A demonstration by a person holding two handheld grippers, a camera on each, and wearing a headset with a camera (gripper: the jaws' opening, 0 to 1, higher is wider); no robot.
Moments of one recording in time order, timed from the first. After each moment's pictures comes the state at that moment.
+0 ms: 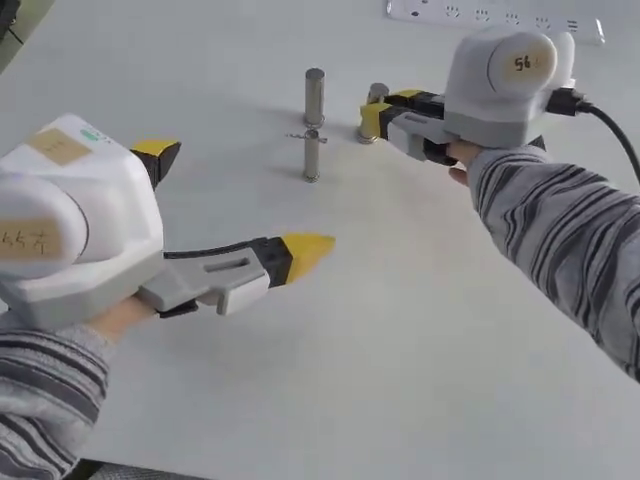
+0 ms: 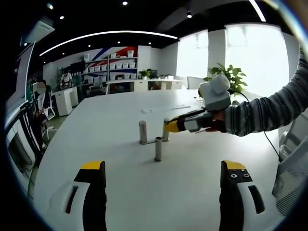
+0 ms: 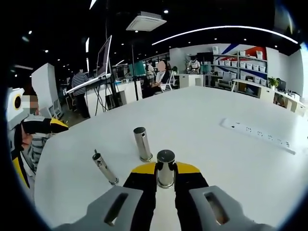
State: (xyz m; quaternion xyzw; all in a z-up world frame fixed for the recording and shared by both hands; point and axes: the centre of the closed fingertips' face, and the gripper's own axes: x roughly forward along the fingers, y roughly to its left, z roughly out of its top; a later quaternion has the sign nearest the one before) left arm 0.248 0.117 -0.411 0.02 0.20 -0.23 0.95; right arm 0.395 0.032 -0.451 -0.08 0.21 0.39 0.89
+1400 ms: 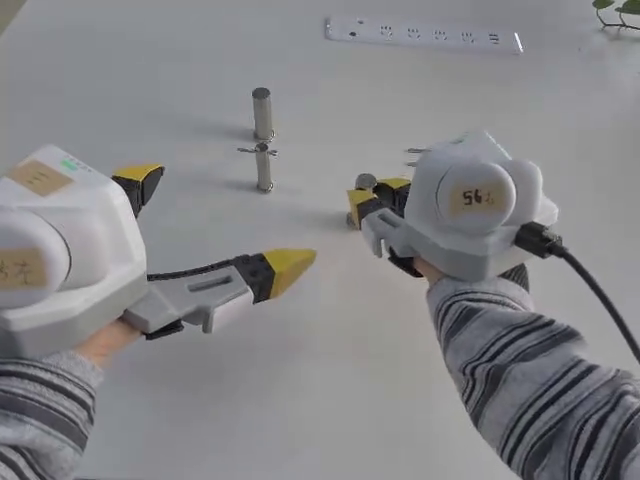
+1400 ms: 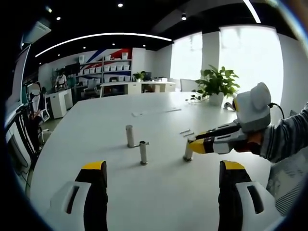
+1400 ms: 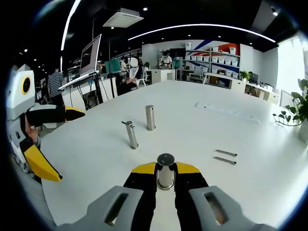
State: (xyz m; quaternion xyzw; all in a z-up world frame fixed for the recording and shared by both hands) left arm 0.235 0.092 -0.401 0.01 0.19 -0.25 0.95; right arm 0.288 -0.013 -0.446 -0.07 0.24 0.26 0.93
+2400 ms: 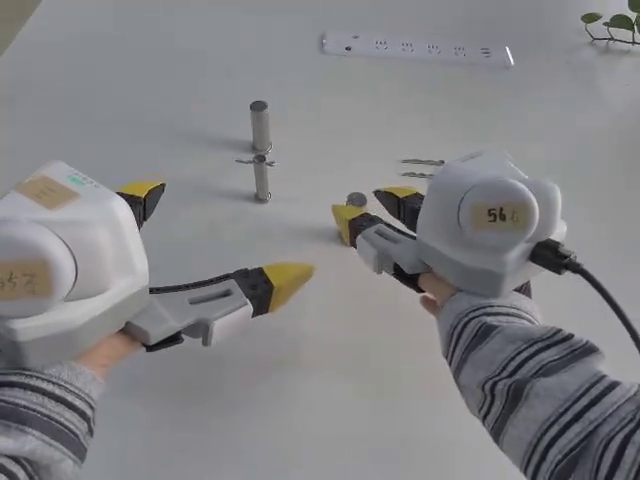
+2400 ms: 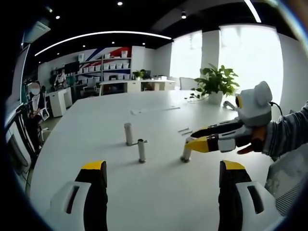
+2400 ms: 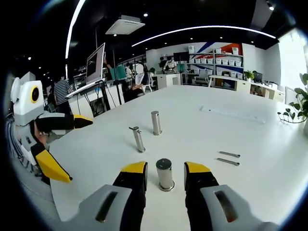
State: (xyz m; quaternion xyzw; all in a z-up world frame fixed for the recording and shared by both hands) left arm 0.231 0.091 -0.401 0.01 0.20 -0.25 0.95; right arm 0.284 -0.019 -0.430 -0.03 0.23 0.29 0.93
